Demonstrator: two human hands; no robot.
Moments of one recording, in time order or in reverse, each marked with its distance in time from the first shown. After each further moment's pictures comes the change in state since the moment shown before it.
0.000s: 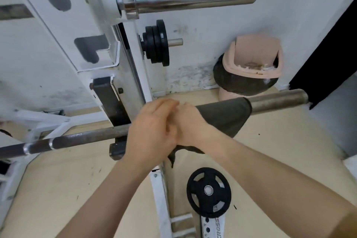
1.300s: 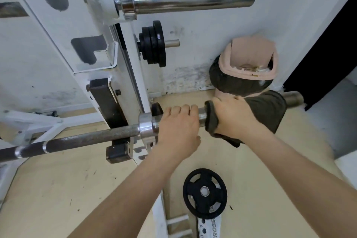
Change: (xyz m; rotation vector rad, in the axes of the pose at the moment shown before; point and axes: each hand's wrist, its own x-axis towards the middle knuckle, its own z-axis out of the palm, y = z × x) left_hand 0.028 0.015 0.059 0.492 -0.277 0.126; right_hand -0.040 0.106 0.026 -0.157 0.219 0.281
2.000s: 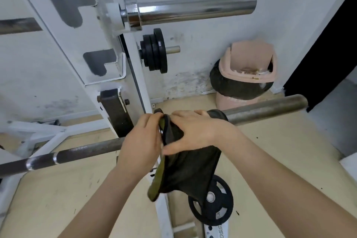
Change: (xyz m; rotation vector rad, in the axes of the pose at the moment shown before) left_hand -0.048 -0.082 -0.006 -0.444 0.194 -0.108; right_hand 0.028 -0.097 -0.048 0.382 -0.512 -0.235
